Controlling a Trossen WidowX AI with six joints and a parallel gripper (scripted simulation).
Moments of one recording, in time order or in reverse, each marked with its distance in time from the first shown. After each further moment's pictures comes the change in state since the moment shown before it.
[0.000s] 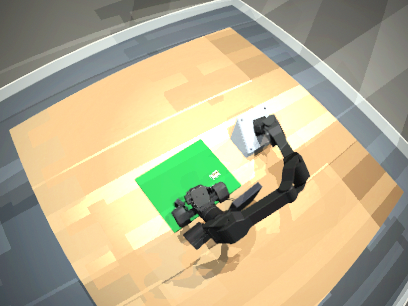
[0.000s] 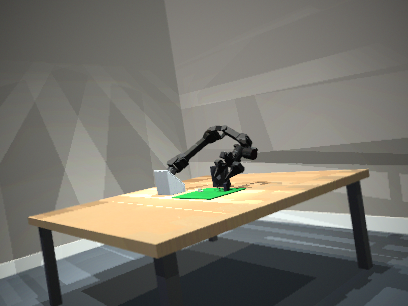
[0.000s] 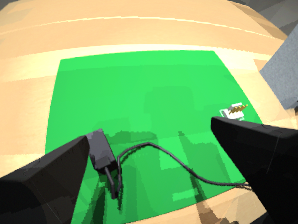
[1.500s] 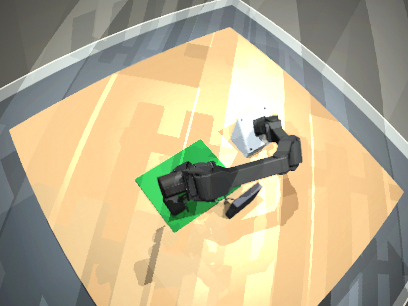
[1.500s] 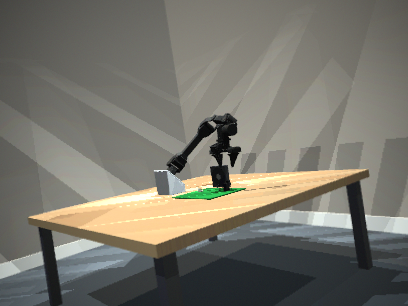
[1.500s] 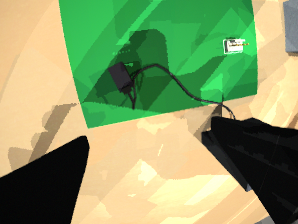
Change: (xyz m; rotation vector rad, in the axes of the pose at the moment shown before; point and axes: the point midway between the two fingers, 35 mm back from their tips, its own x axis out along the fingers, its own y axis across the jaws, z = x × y) arm -0.048 0.010 0.043 0.021 0.816 0.103
